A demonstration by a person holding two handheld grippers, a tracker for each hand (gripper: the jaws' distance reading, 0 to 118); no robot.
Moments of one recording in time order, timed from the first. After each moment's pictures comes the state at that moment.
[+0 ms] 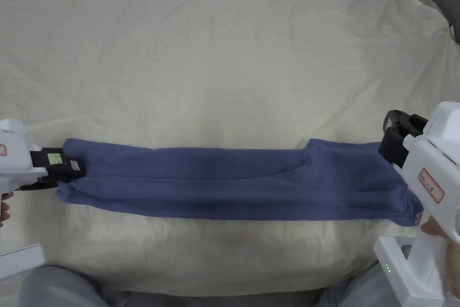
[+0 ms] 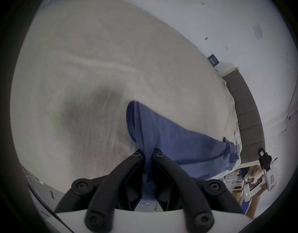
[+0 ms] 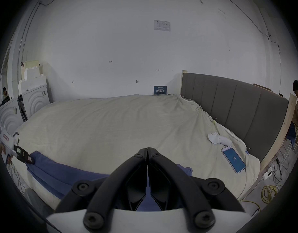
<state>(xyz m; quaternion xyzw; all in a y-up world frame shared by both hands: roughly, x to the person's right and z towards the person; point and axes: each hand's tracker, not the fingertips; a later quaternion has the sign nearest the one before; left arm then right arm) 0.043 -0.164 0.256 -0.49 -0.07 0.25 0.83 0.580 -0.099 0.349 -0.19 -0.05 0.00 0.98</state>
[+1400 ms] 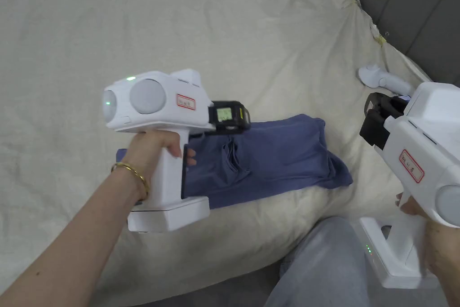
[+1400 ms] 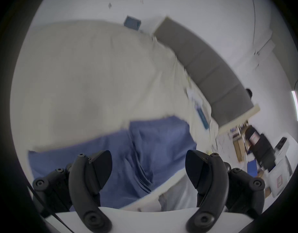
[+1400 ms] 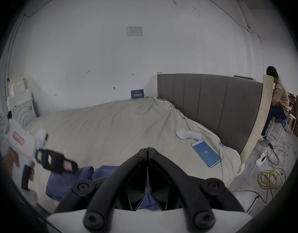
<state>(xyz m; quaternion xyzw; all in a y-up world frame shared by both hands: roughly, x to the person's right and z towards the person) 0.382 -0.132 0.213 -0.44 -0.31 0.14 0.83 0.662 -0.096 0.403 -0.17 -0.13 -0.04 0.98</state>
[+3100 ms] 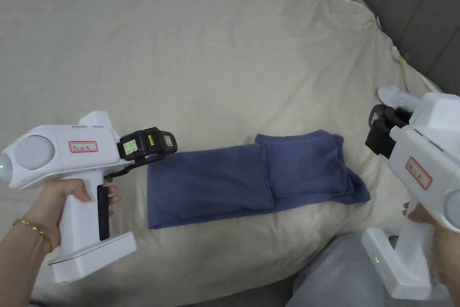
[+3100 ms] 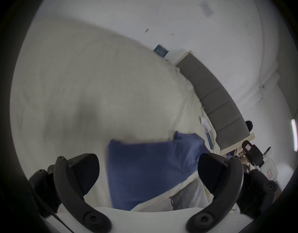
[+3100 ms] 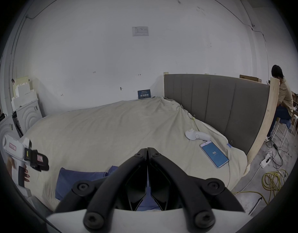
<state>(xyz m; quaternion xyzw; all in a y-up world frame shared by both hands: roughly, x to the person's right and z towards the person) 0.220 -0.179 0.232 -0.46 -0.24 0.26 0.82 0.648 -0.090 0.396 -0.17 -0.10 -0.05 0.98</state>
